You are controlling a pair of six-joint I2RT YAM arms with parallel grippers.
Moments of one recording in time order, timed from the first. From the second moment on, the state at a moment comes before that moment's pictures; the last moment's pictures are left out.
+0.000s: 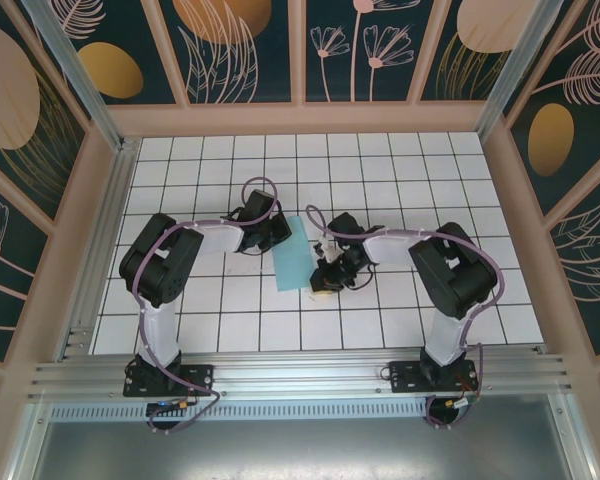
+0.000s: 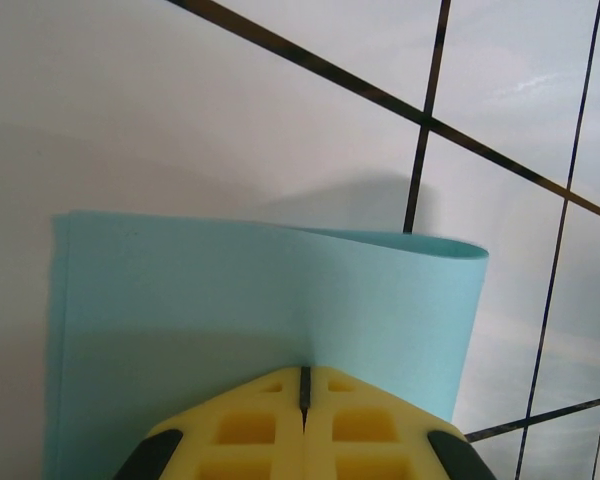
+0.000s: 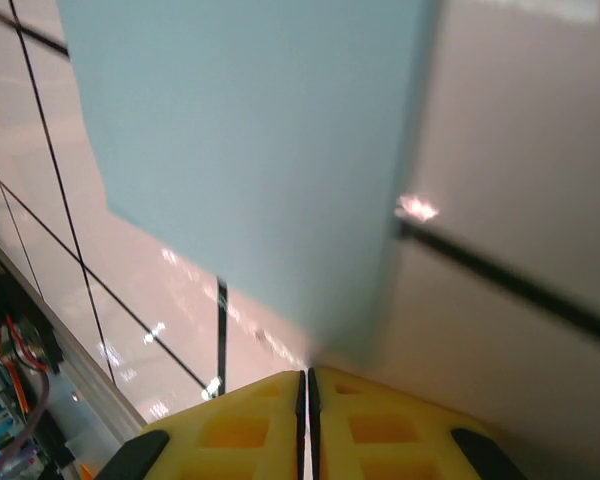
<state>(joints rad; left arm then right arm) -0.53 1.98 1.06 0.03 0.18 -0.95 0.62 1.79 0.90 -0.44 -0.67 0.42</state>
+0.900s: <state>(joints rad) -0.54 1.71 0.87 -0.01 0.22 -0.96 0.51 2.04 1.38 -0.38 -0.63 0.43</state>
